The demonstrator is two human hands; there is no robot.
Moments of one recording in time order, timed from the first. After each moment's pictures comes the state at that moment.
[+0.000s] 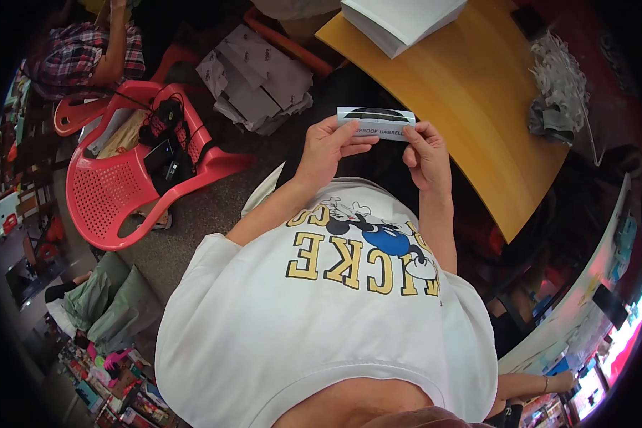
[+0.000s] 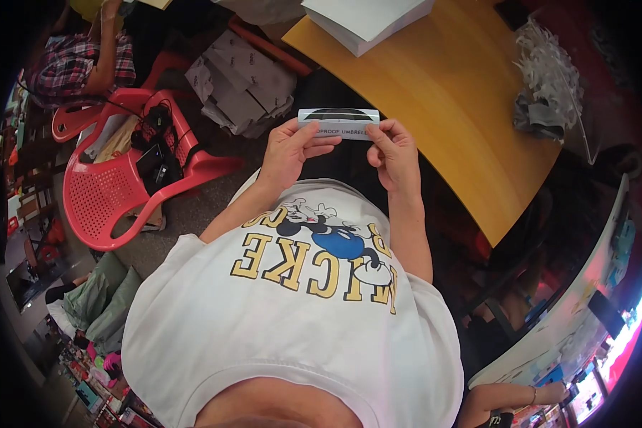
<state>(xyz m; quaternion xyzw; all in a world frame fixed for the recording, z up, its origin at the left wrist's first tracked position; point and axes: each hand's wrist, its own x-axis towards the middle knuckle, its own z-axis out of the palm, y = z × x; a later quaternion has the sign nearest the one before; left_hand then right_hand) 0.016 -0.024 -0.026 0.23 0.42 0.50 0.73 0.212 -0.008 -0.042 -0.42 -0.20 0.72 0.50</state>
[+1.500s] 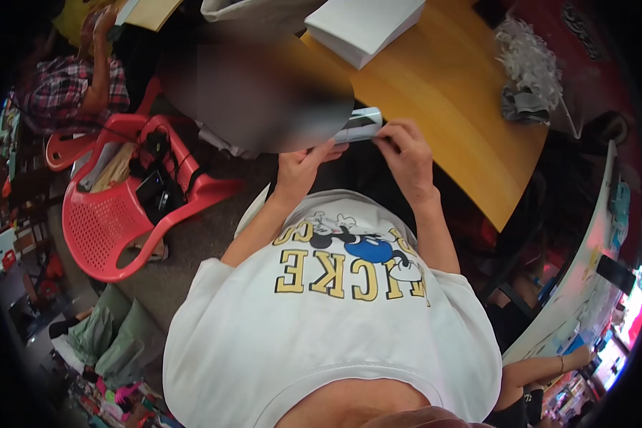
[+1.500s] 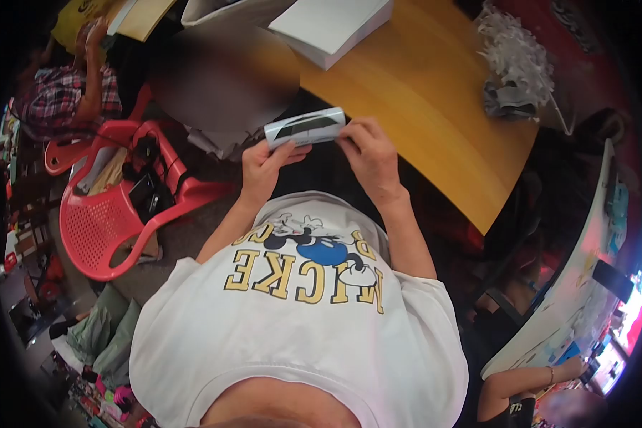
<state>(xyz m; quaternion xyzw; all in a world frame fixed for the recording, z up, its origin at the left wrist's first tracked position) 0.009 -0.029 -0.025 0.39 0.42 0.51 0.64 0.208 -0.009 -0.008 -0.51 -0.73 0.20 0.42</state>
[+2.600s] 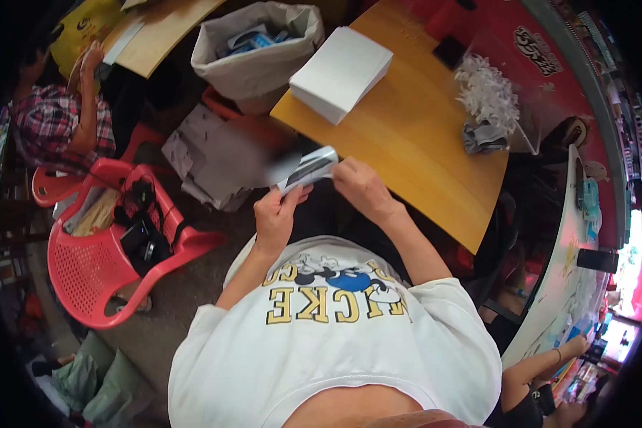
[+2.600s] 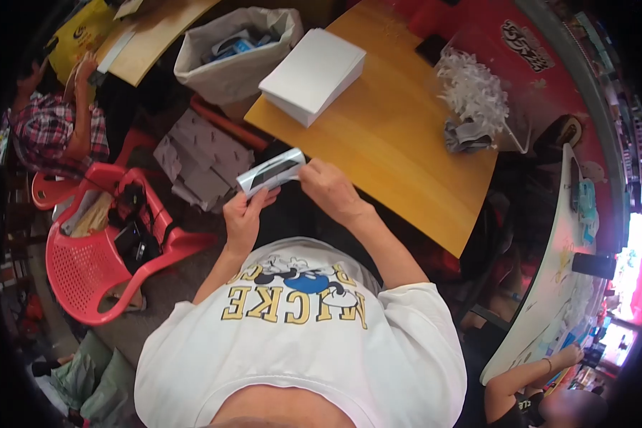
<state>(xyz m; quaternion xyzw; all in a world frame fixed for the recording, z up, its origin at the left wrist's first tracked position) -0.006 -0.026 -0.018 0.43 0.47 0.56 0.53 0.185 0.027 -0.011 -0.41 -0.84 0.16 0.31</state>
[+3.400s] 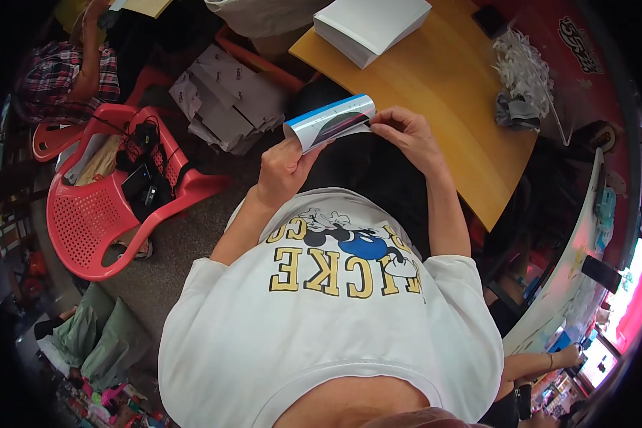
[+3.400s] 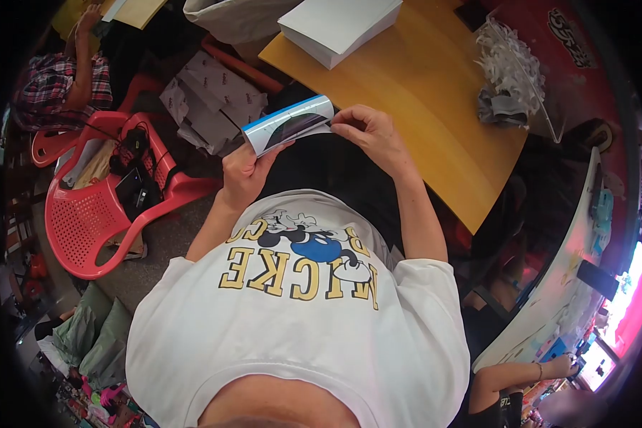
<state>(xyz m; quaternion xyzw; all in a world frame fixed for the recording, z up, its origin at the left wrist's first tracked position) -0.021 -0.027 -0.008 0.73 0.44 0.48 0.20 0.219 0.030 0.007 -0.50 -0.63 0.52 0.29</state>
